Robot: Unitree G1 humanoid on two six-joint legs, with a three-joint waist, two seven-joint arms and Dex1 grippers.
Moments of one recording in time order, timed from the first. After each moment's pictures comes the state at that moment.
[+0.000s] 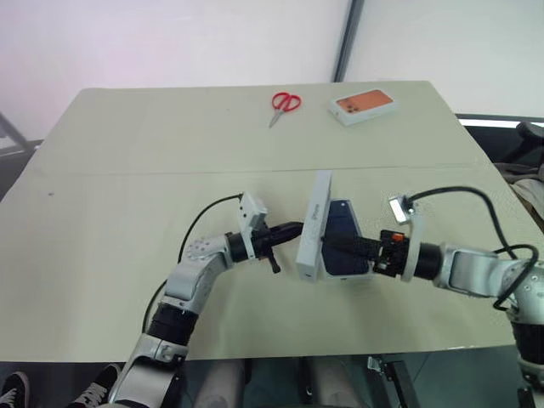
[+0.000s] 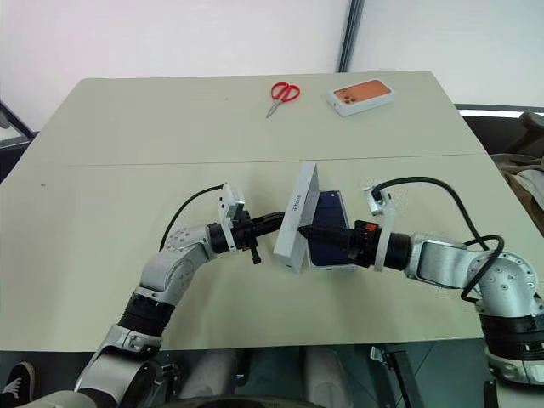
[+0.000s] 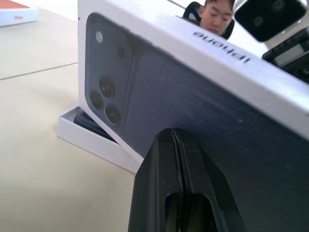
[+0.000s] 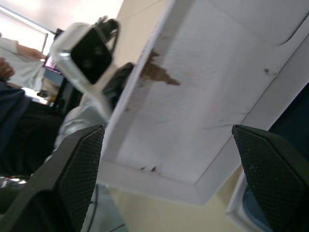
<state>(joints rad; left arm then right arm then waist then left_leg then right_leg) -0.39 0.18 -0.16 0.07 -0.42 0.32 -0.91 -0.25 -0.79 -0.13 -0.24 1.62 1.10 0.19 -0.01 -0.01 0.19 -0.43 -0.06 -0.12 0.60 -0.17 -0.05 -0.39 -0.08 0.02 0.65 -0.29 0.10</state>
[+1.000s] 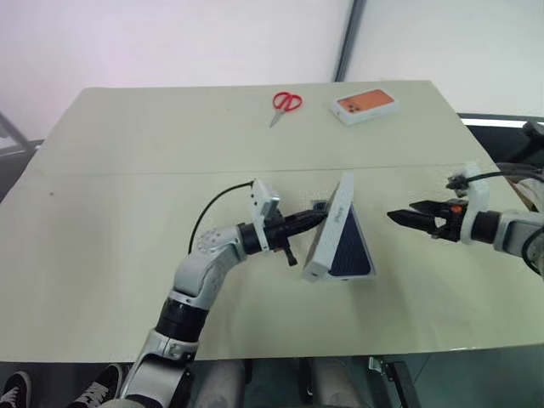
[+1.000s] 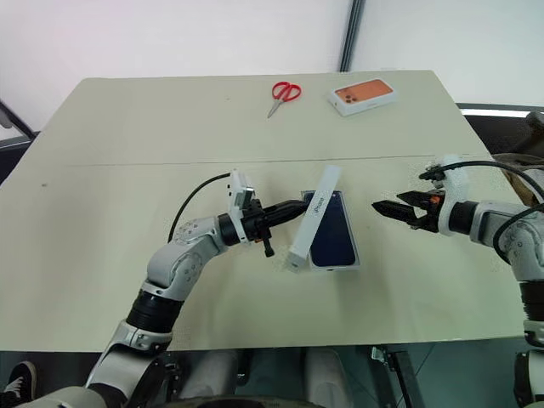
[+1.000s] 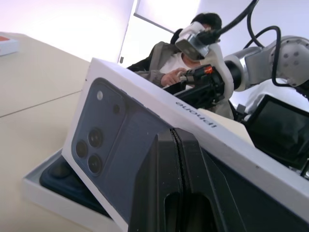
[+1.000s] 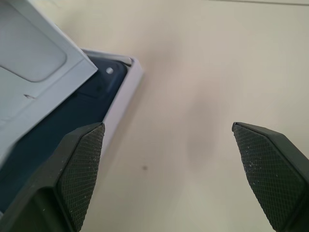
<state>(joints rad) -0.45 0.09 -0.18 -0.01 -0.46 0.39 -0.86 -0.39 -1.00 -0.13 0.12 0.72 0.86 0.77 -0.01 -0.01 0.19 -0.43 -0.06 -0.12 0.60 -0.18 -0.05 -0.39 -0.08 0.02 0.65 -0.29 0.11</state>
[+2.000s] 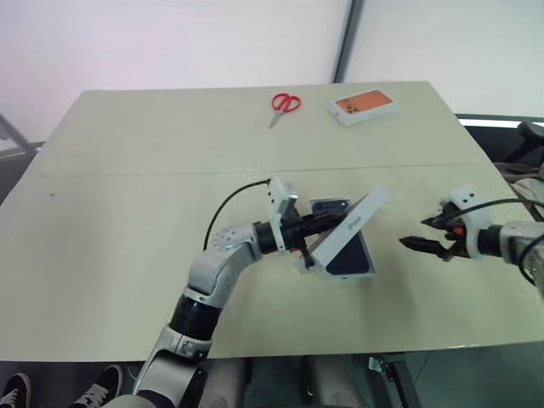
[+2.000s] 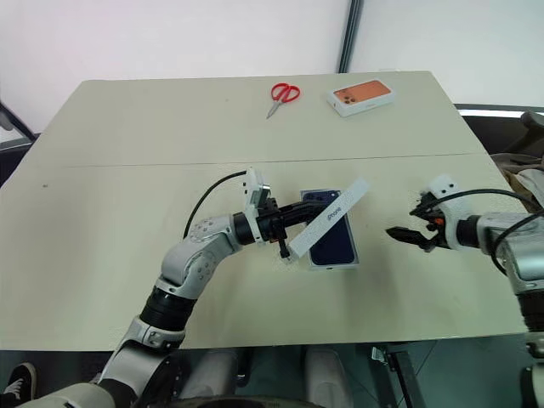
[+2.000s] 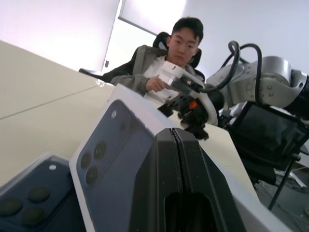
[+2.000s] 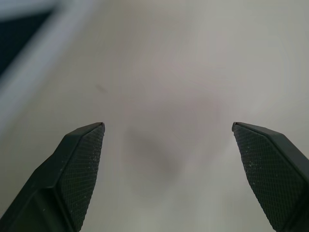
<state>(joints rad) -0.48 0.03 -0.21 -0.01 -0.46 0.42 -0.84 -0.33 -0.94 -0.10 0.08 0.47 0.78 0.91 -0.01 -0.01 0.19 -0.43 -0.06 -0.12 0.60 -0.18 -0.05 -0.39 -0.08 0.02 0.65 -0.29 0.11</state>
